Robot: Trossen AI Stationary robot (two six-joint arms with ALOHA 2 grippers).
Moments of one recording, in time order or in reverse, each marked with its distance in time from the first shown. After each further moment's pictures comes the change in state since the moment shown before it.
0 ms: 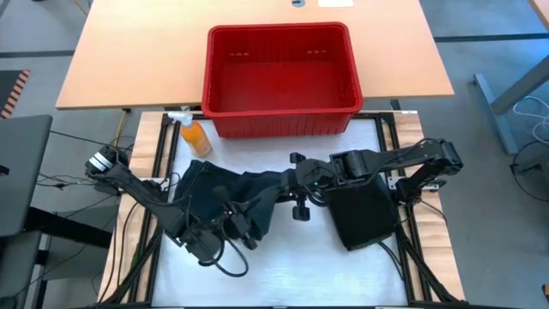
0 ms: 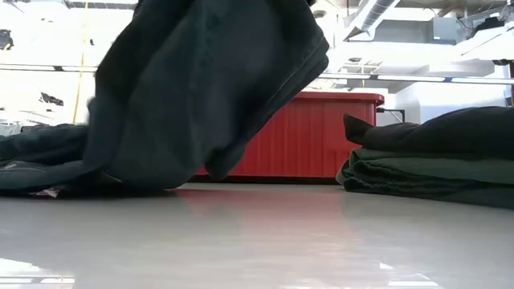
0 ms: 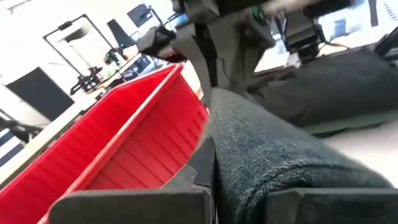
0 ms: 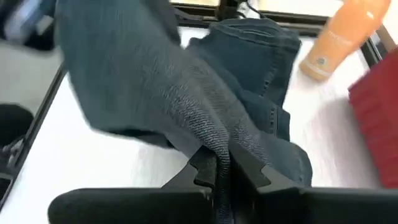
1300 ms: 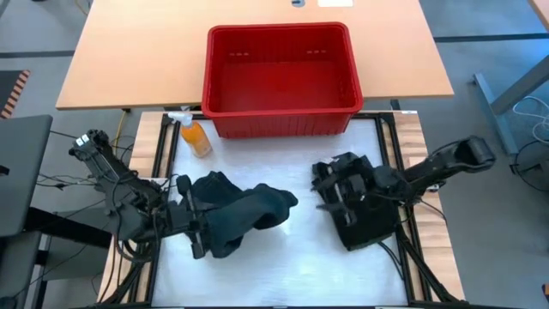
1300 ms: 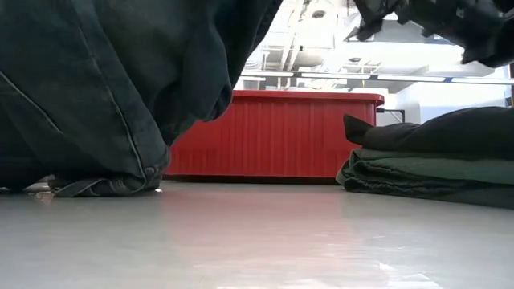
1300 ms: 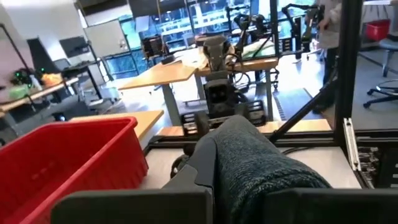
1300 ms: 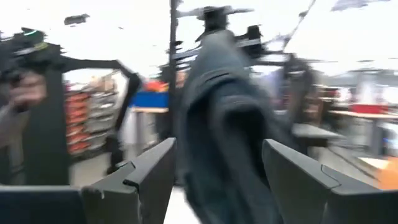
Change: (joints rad) left arm -0.197 -0.335 0.000 0.033 0.127 0.005; right arm 0.014 -0.408 -1.232 1.809 -0.196 -0.061
